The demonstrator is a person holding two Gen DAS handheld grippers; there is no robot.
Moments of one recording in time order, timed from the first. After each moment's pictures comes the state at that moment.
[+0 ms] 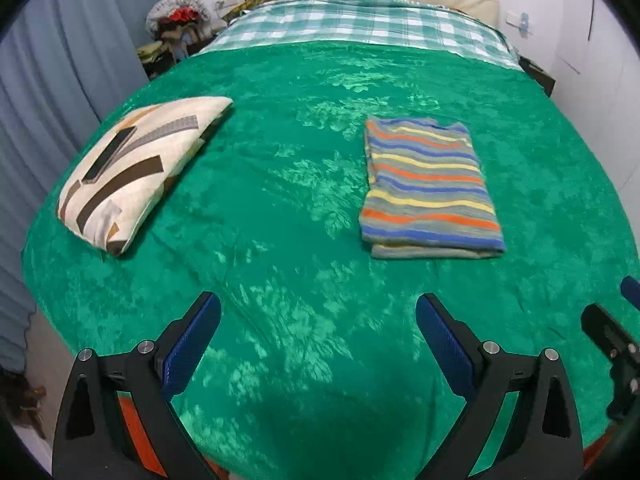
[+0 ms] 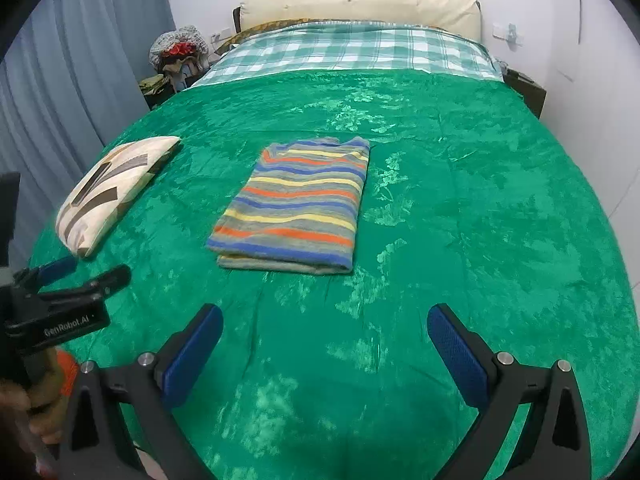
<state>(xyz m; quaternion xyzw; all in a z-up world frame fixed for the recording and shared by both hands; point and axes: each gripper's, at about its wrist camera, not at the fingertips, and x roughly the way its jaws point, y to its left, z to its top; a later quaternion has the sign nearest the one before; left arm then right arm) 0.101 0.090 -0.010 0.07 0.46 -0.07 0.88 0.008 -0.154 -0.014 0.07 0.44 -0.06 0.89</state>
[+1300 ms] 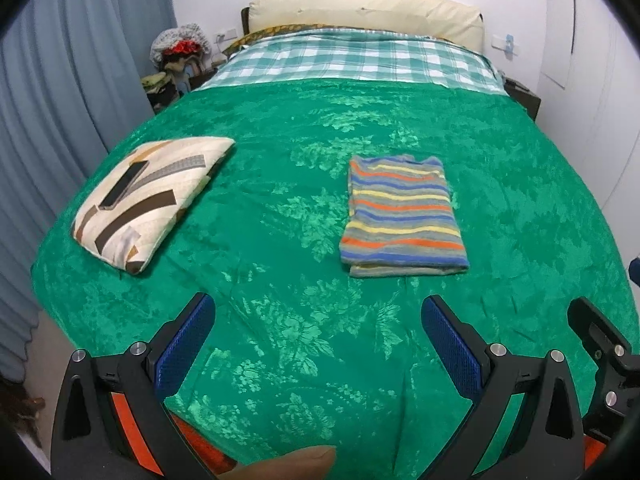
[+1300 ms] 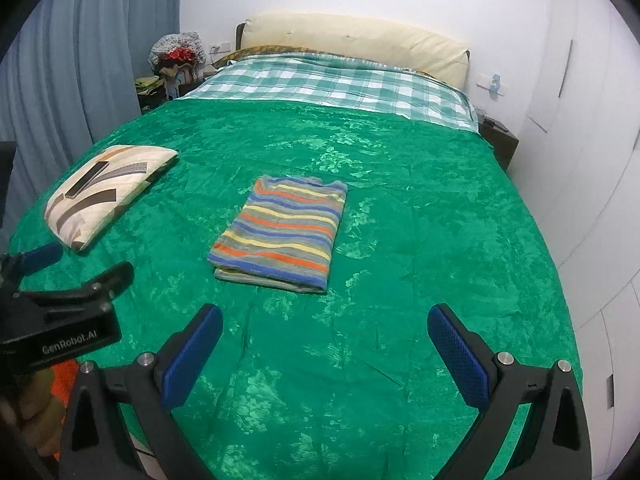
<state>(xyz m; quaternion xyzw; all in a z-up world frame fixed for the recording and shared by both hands) 0.056 0.073 0.036 0.07 0.40 -0.07 0.91 -0.031 -0.123 0.054 -0.01 0.40 -0.10 0.91</state>
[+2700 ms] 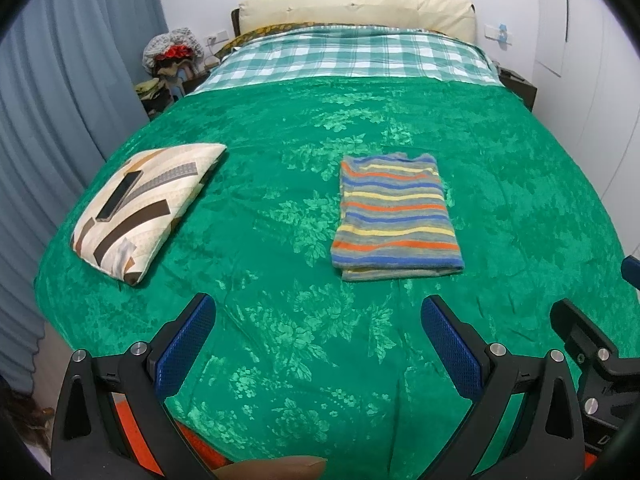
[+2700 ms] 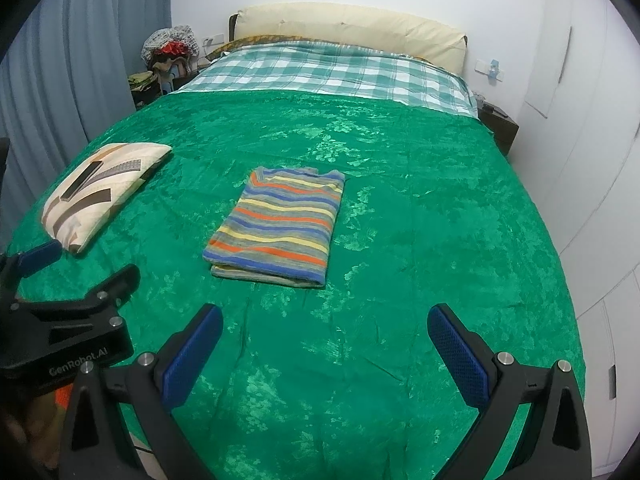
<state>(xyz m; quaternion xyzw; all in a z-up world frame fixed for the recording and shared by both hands) 0.063 0.058 0.041 0.08 0.41 -0.08 0.91 -0.022 -0.130 0.053 0.01 0.42 -0.11 0.90</state>
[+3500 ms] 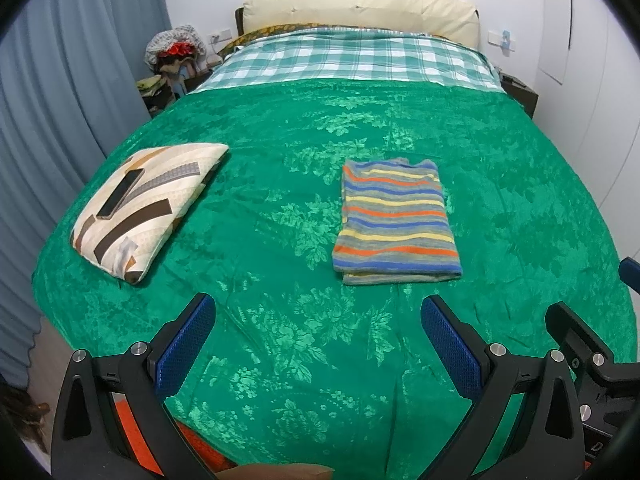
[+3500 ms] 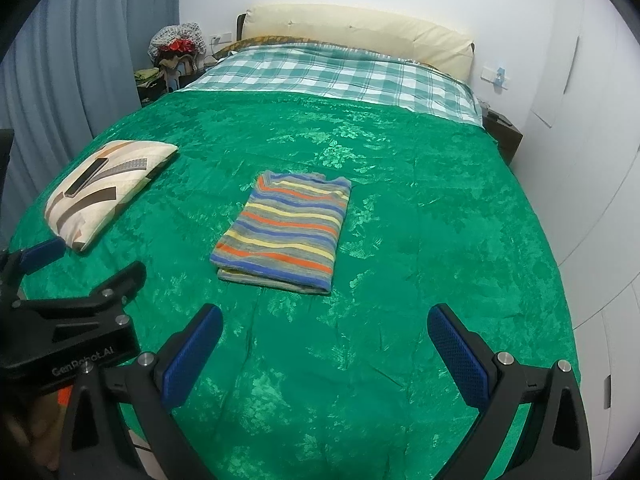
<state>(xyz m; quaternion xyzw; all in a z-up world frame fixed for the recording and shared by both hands) 0.065 0.061 0.049 0.07 0.41 -0.08 0.91 -0.015 -0.118 0.063 -0.01 0.42 -0.10 0.90</state>
